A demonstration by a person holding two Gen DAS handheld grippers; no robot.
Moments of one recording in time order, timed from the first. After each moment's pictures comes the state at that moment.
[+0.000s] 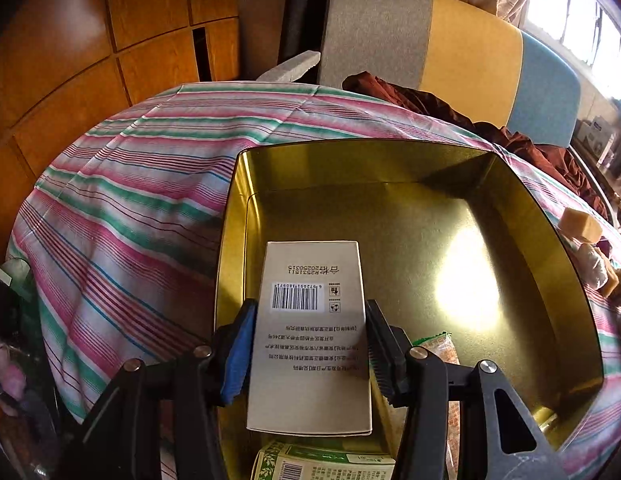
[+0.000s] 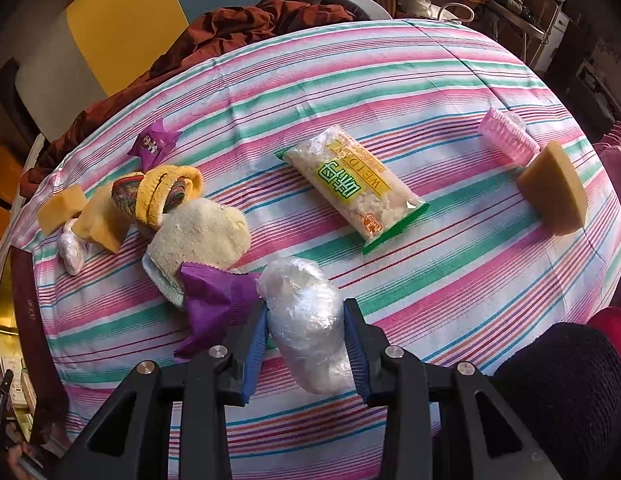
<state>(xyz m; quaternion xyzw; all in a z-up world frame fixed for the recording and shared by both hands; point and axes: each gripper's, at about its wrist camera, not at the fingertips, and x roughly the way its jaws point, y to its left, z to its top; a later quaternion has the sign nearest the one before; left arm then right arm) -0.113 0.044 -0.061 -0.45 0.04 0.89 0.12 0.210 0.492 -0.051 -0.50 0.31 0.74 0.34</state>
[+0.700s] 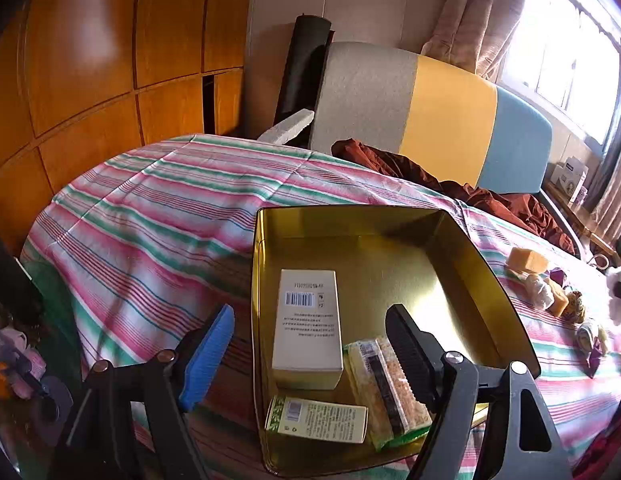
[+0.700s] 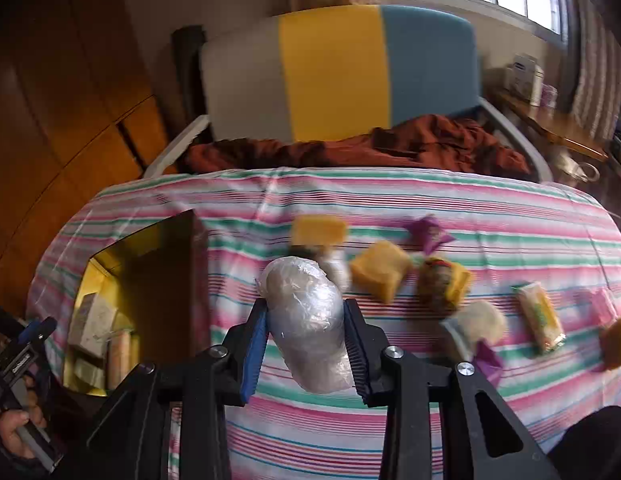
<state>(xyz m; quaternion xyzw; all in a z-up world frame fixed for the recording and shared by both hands) -0.054 0.009 0.004 -0.37 -0.01 0.92 0.14 0.075 0.273 0.044 -0.41 0.14 0.89 0.10</state>
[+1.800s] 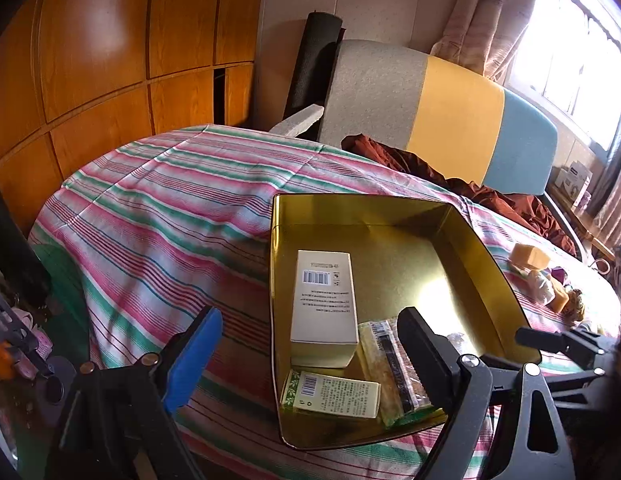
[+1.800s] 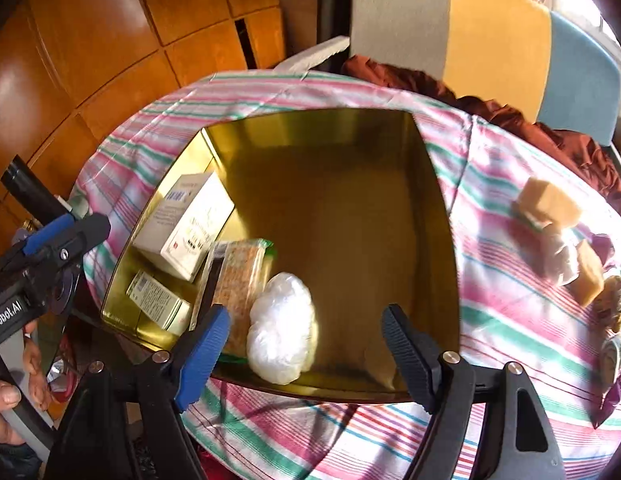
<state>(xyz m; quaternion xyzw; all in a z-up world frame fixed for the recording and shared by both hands) -0.040 -0.004 -0.001 -0.37 -0.01 0.92 0.13 0.023 0.137 -0.020 -0.47 0.07 0.88 -0.02</state>
